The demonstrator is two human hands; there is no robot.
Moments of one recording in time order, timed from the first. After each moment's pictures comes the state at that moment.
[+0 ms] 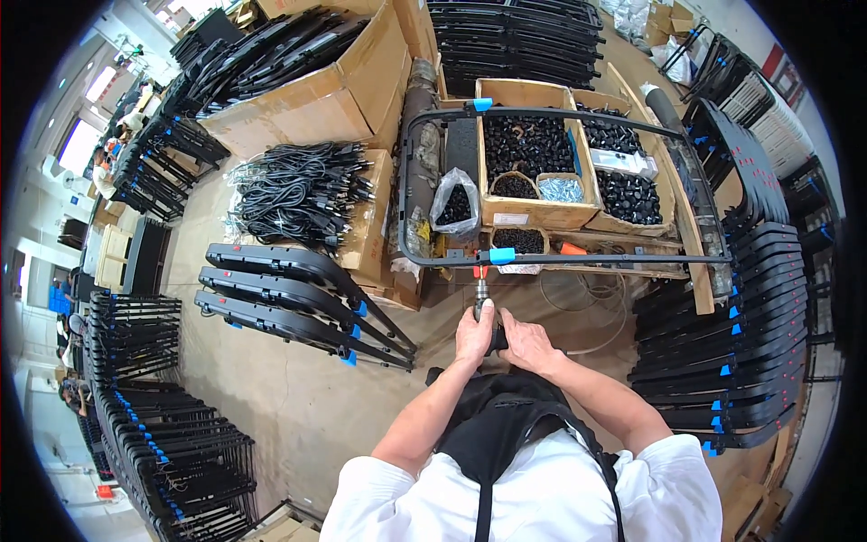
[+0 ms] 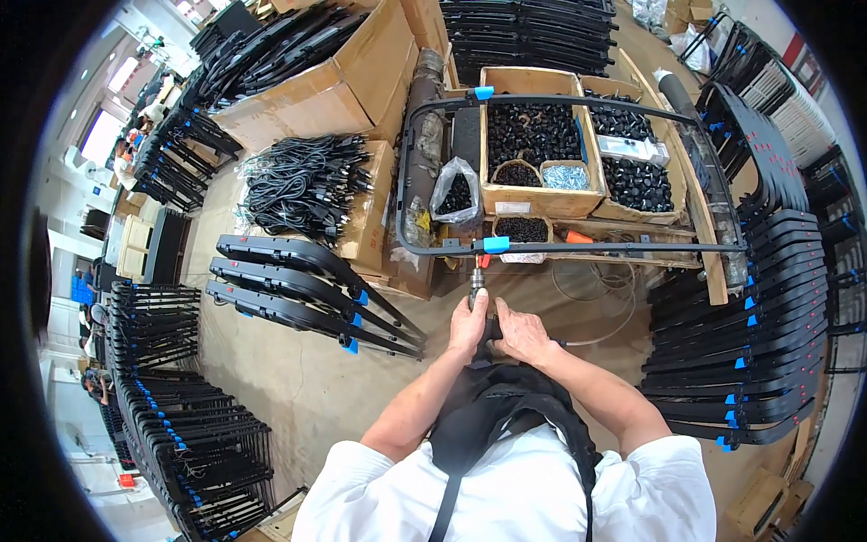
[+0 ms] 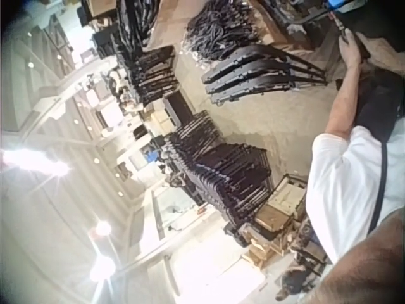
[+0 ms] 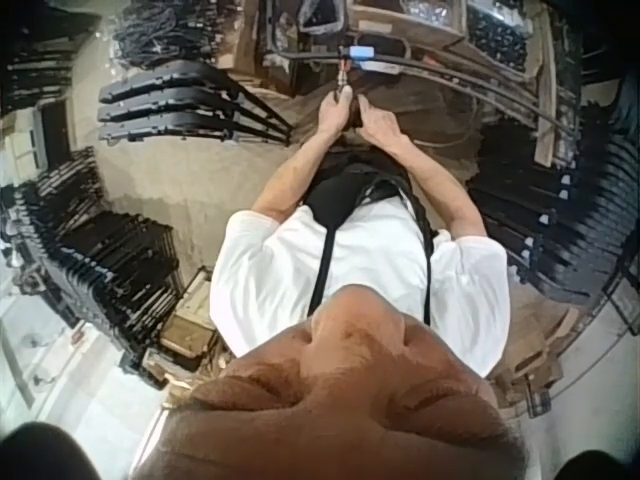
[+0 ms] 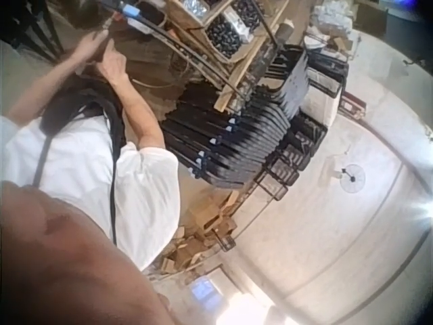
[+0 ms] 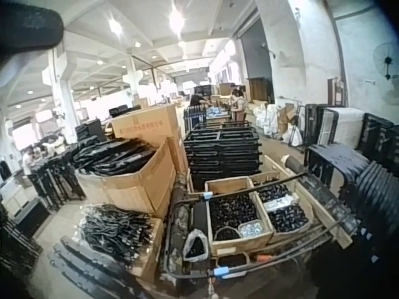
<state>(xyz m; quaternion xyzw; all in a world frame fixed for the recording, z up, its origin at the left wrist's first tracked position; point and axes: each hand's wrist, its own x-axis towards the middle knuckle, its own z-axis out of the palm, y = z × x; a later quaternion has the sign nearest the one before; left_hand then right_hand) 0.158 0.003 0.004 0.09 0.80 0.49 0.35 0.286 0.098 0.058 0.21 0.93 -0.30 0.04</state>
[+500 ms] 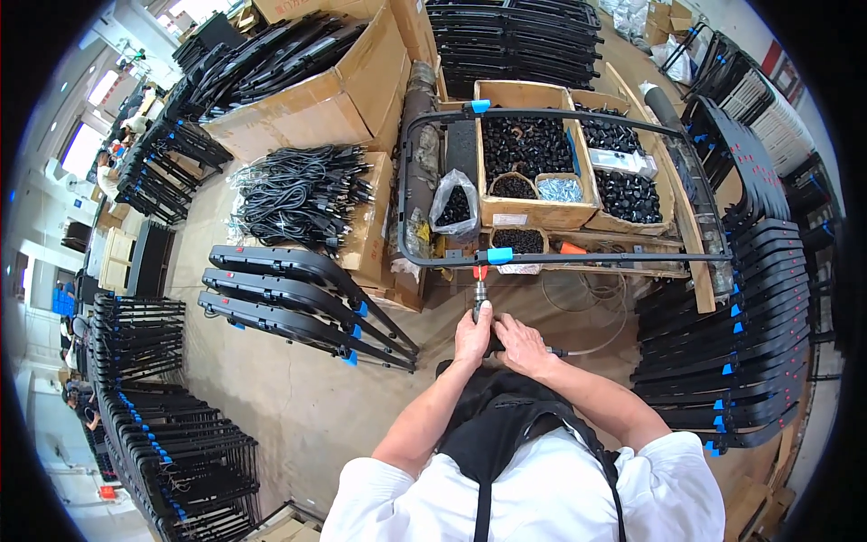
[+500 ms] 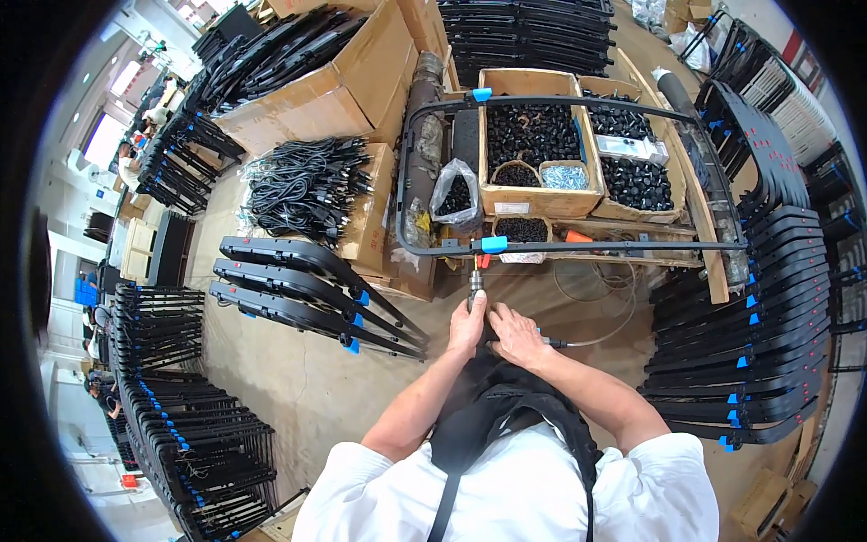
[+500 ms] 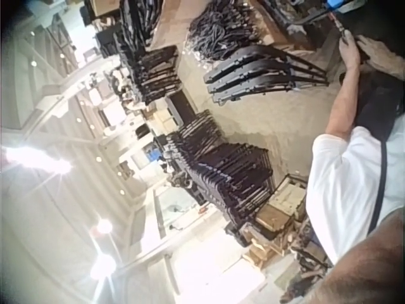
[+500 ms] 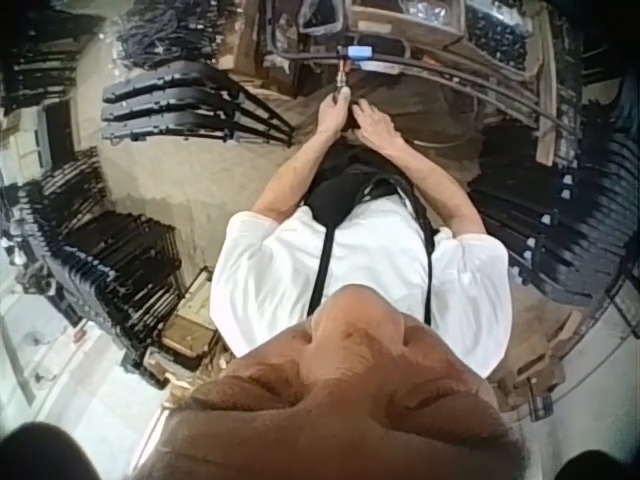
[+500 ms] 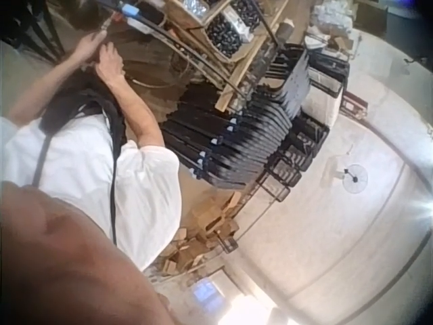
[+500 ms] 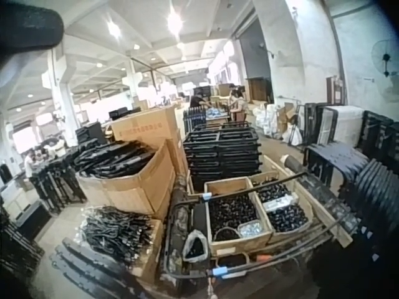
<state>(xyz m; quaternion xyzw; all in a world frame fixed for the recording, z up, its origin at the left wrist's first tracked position) 0.162 -0.001 0.008 0.08 0.78 0.50 0.36 0.291 0.090 0.050 0.17 0.94 -0.31 0.01</state>
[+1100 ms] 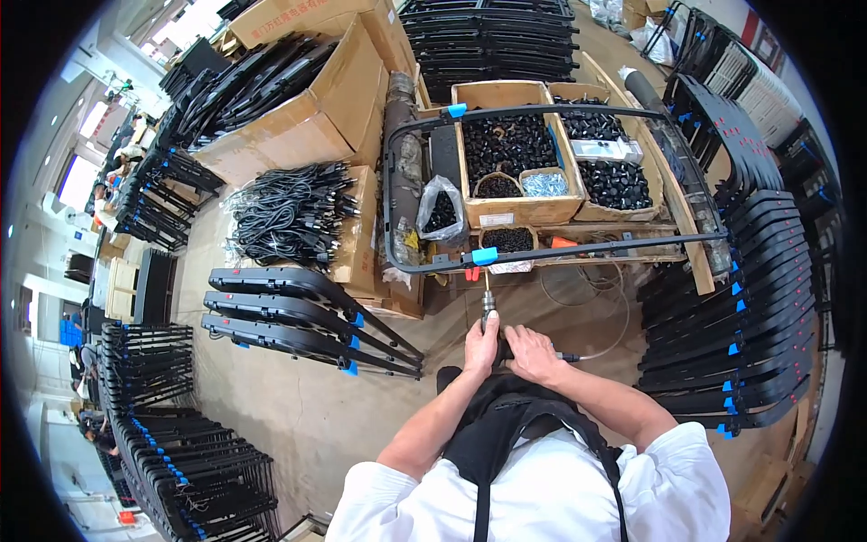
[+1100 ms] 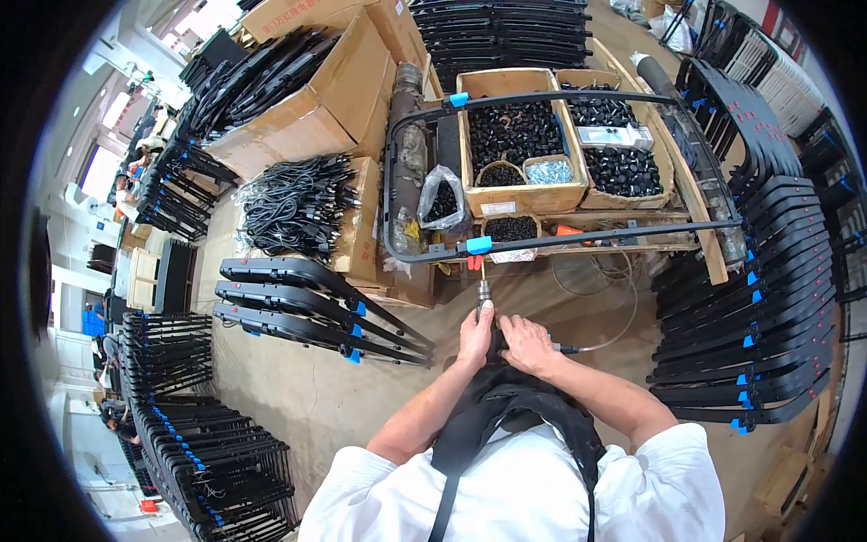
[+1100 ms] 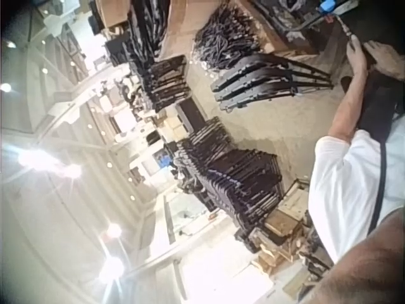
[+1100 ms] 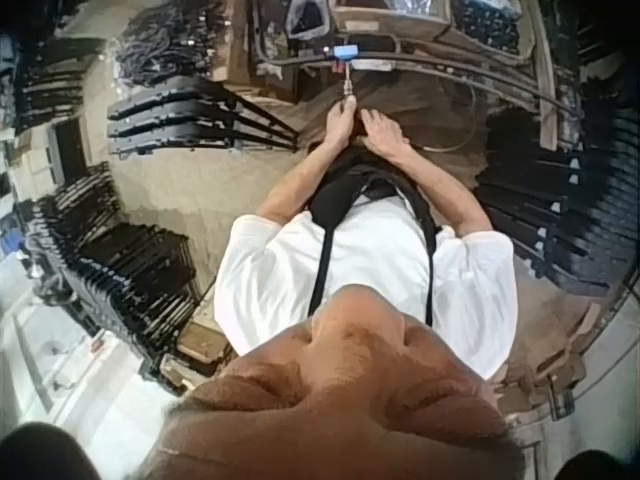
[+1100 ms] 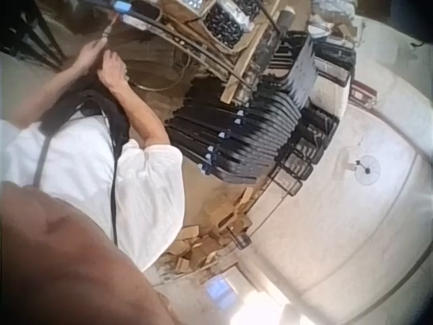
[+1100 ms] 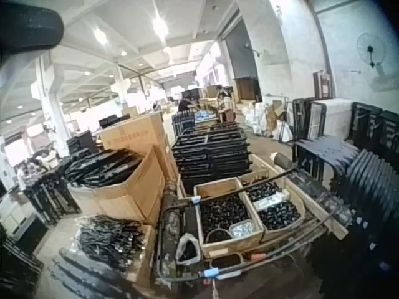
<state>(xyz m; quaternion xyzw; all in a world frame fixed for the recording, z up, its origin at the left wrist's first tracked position) 0.200 0.004 -0.002 0.06 0.73 0.55 0.41 0.329 0.091 0.063 0.21 0.94 -0.28 0.04</state>
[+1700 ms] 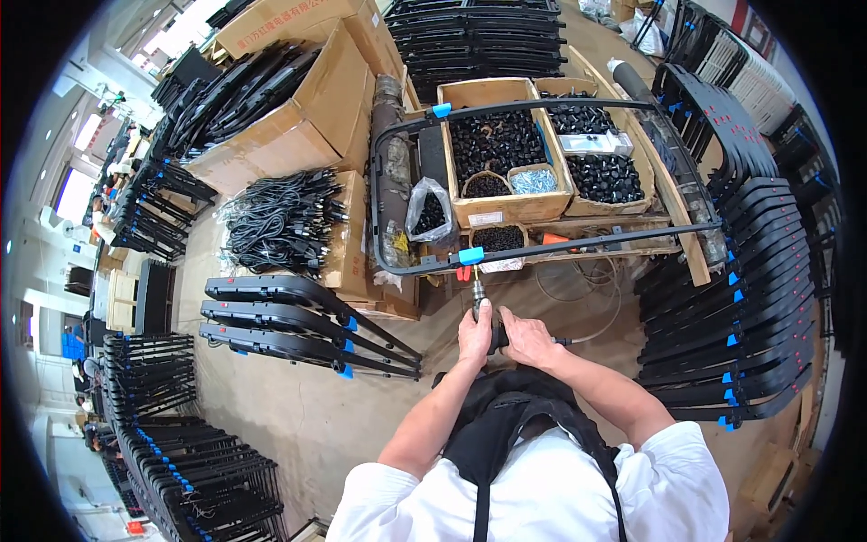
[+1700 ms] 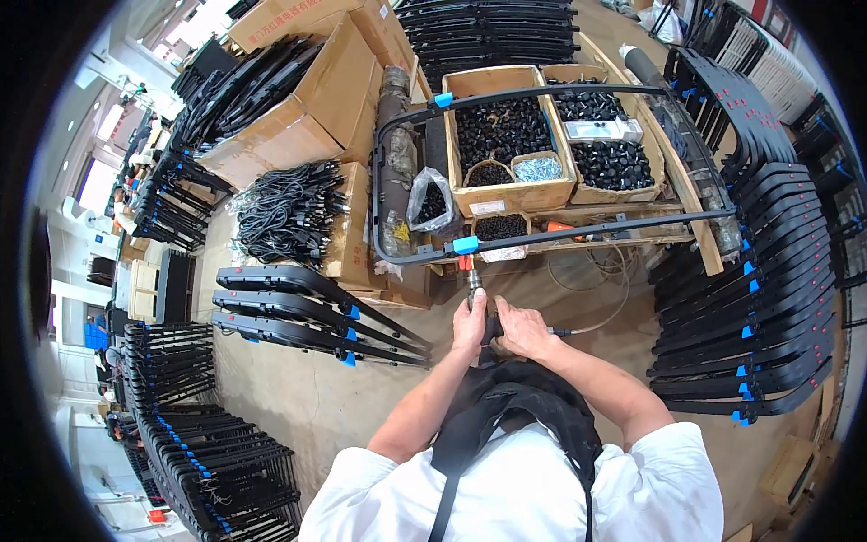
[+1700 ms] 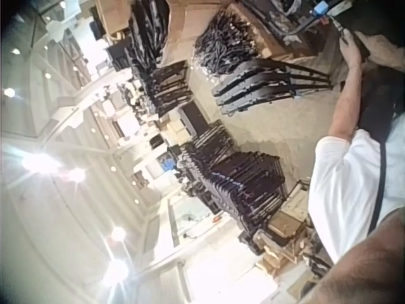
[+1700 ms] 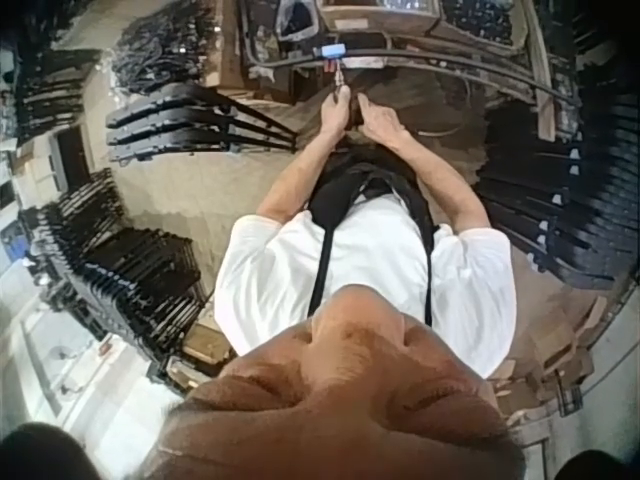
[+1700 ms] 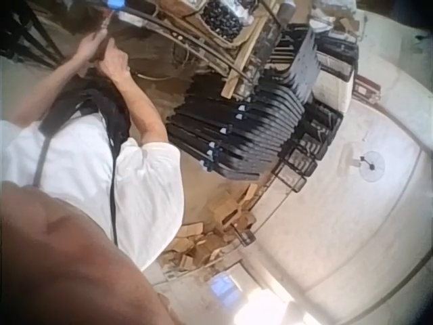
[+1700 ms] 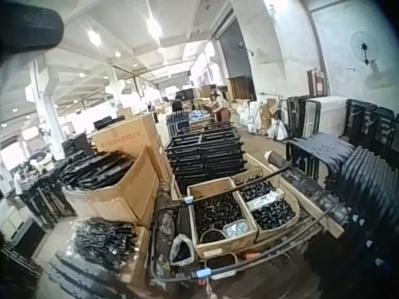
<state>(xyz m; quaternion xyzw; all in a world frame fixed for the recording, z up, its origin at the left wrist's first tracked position) 0.196 0.031 0.010 0.08 0.76 0.53 0.38 0.327 0.119 0.047 0.24 0.93 -0.30 0.01</state>
